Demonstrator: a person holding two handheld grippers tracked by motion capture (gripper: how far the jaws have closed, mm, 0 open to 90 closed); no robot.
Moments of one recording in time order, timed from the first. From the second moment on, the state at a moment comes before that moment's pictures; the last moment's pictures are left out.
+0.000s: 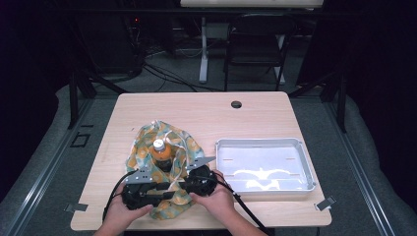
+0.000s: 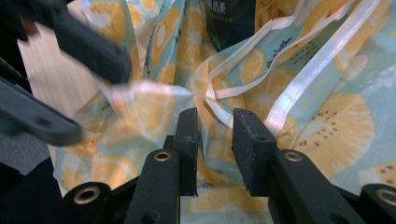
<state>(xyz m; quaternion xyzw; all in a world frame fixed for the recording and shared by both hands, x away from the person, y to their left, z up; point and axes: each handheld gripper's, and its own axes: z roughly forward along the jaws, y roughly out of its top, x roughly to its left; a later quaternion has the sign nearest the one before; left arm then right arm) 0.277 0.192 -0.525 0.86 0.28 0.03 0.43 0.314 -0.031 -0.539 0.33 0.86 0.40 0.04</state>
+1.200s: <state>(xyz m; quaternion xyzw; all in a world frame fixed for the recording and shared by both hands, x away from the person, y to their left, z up) 0.282 0.188 -0.540 0.89 0.27 0.02 0.37 0.351 -0.042 -0.505 0.39 0.79 0.47 0.03</state>
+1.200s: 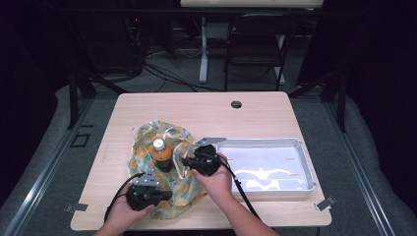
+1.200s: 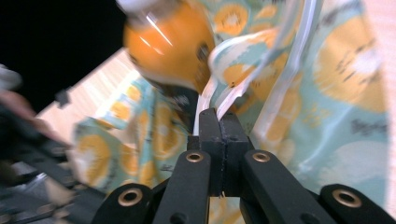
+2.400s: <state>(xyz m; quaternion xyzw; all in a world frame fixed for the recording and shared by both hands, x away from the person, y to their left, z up) 0.280 0.206 -0.518 0.86 0.30 0.04 0.41 0.336 -0.141 -0.444 0.40 0.75 0.53 0.03</state>
